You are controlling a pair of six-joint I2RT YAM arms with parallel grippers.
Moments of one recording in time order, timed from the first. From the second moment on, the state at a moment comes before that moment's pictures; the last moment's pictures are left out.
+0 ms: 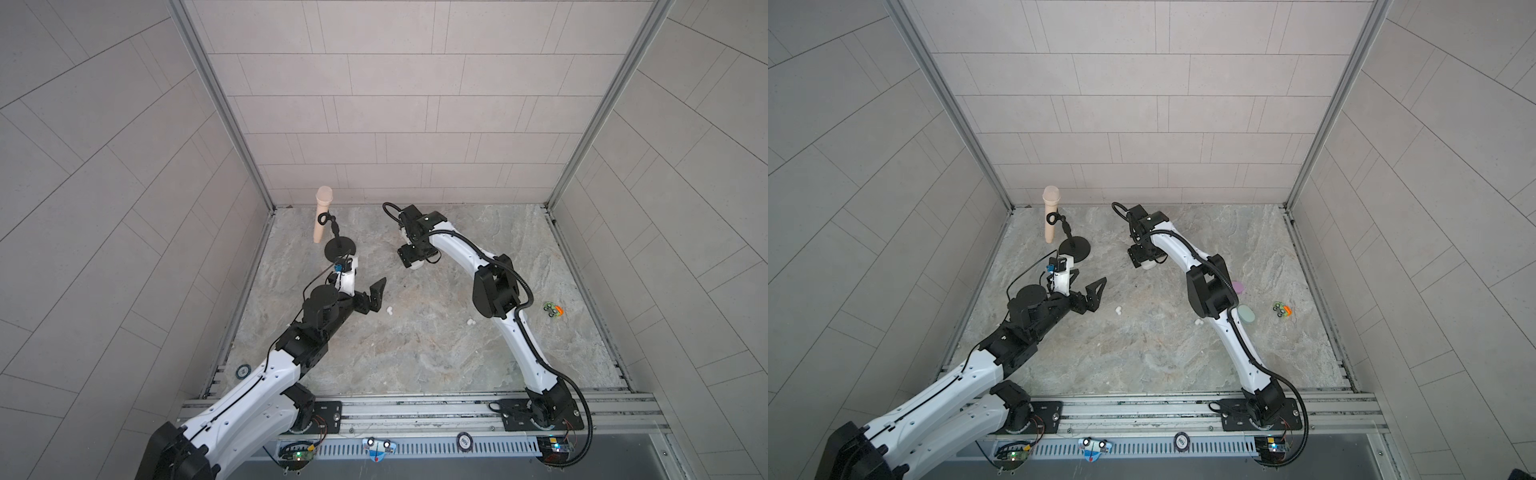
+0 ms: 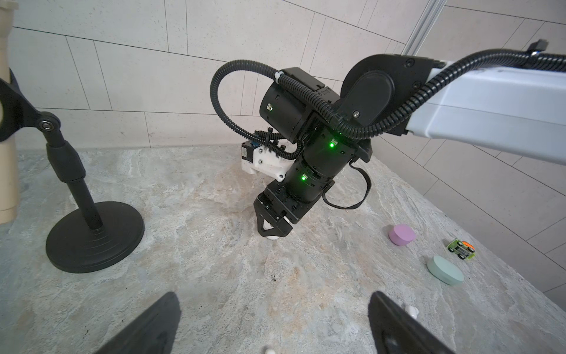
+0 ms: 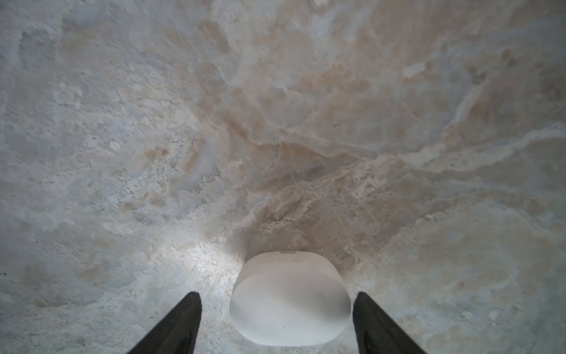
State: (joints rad) left arm -0.55 0.83 0.44 0.18 -0.03 -0.24; right arm 0.53 2.54 2.40 -1.14 0.02 0.10
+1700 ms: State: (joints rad) left arm -0.55 0.84 0.44 0.18 -0.03 -0.24; right arm 0.52 2.57 2.40 -1.14 0.03 0.13
